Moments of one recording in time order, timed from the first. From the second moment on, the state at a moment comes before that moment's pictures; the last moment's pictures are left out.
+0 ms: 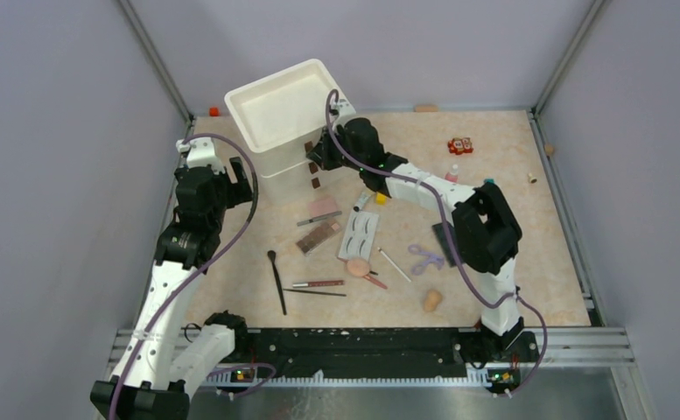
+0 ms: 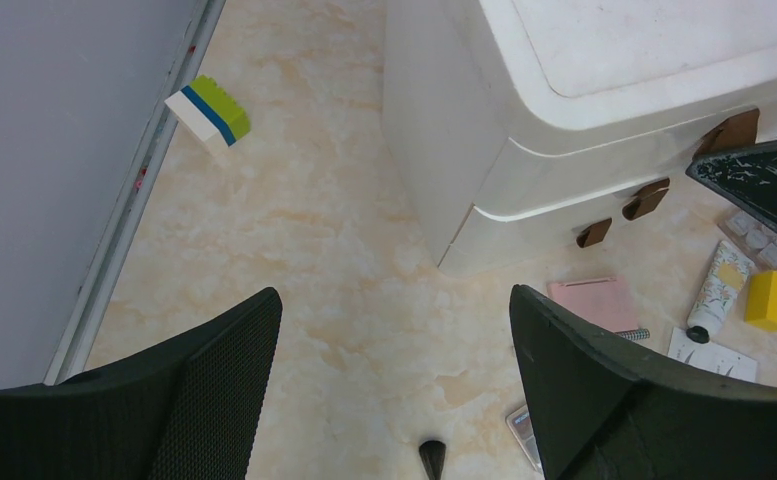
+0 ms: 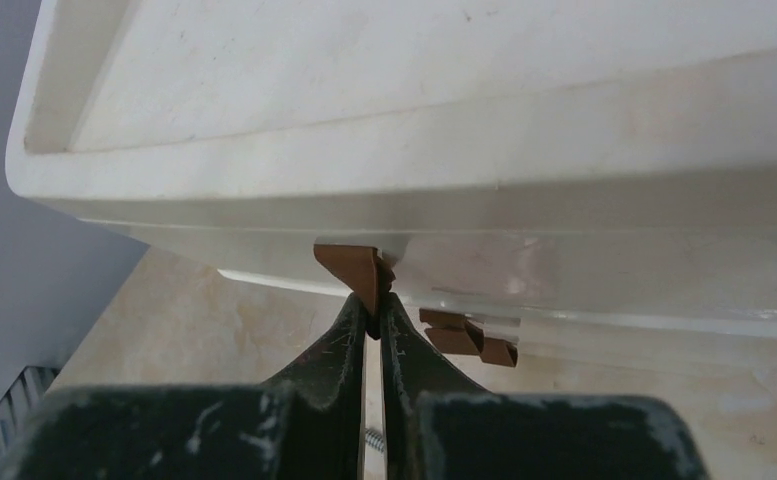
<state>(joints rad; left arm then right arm) -0.16 0.86 0.95 -0.42 -0.27 -0.19 0.73 2.04 1.63 0.15 -0.15 0.43</state>
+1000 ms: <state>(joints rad) -0.16 0.86 0.94 -0.45 -0.27 -0.21 0.82 1.60 1.10 0.21 -0.06 0.40</state>
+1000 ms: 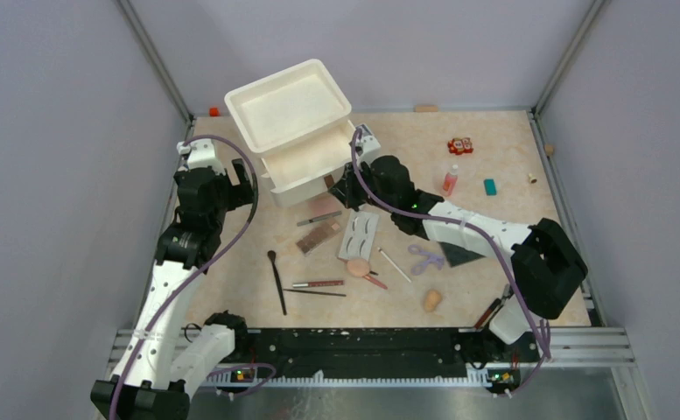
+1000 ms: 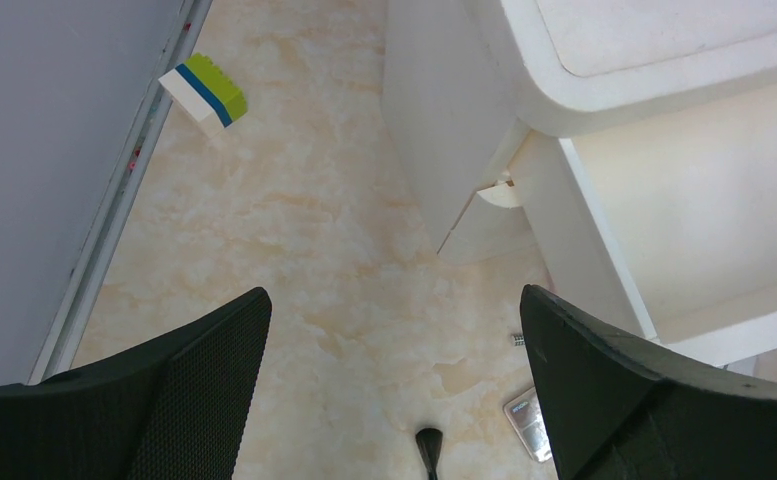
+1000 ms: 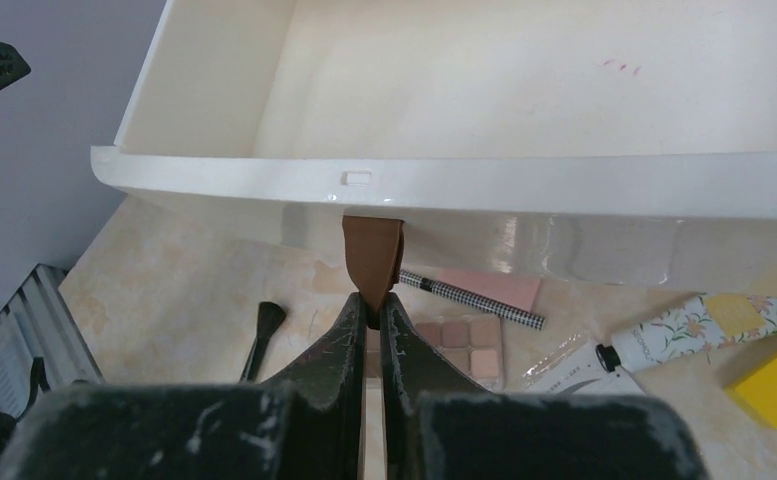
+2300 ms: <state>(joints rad) -0.10 0.89 0.94 -0.44 -0.17 -0.21 0.67 1.68 0.97 0.08 0.13 0.88</state>
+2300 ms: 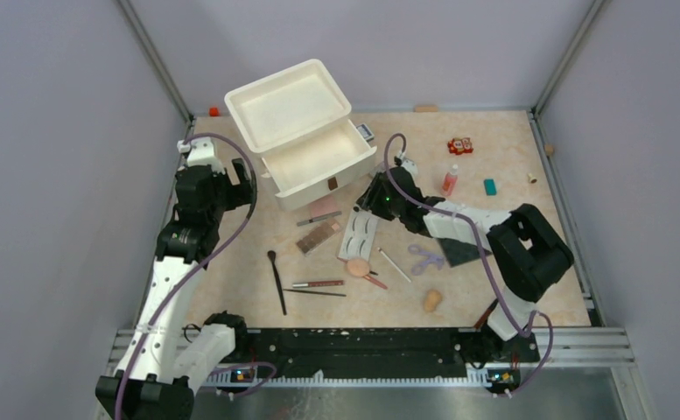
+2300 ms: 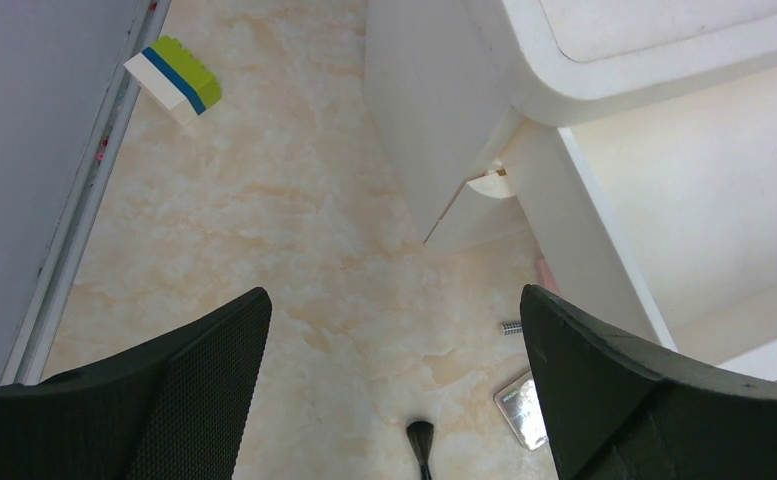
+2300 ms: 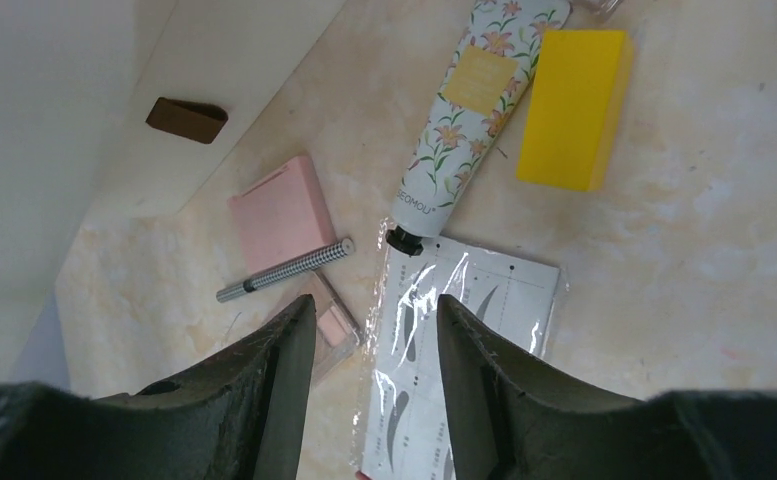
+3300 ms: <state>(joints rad) -0.10 0.89 0.94 -0.44 -0.13 -0.21 0.66 1.97 1.12 0.15 0.22 1.03</state>
